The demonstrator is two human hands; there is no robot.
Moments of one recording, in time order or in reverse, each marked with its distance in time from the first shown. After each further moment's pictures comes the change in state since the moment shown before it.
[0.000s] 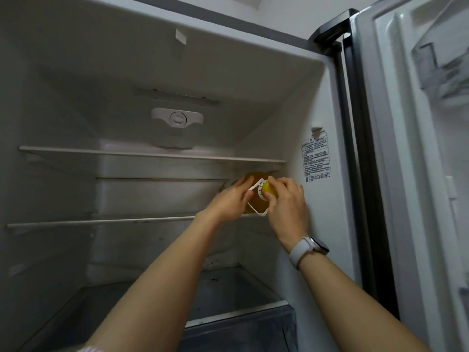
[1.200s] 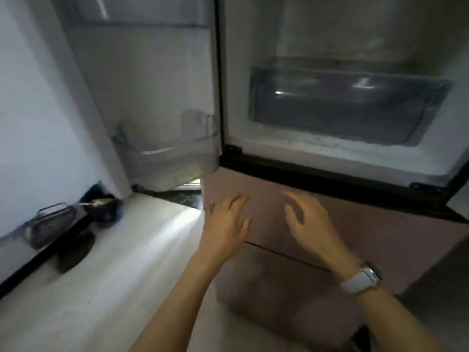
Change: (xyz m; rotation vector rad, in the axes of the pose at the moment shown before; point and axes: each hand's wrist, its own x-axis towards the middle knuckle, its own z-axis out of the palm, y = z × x) left_hand -0.627 0.164 0.036 0.351 0.073 -0.777; right_hand -0.425 -0.115 -0.221 0.596 -1.176 -0.054
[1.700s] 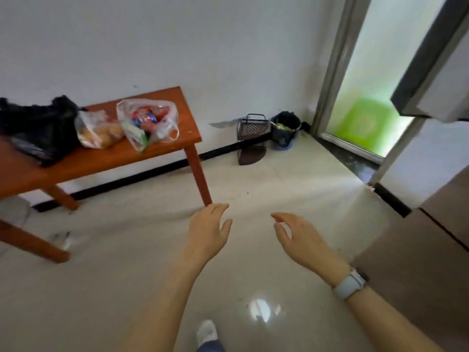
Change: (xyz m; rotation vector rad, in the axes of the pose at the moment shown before) left_hand -0.398 -0.160 -0.215 0.331 0.008 -0.995; right_hand -0.167 -0.274 0.259 0.165 -0.829 -0.532
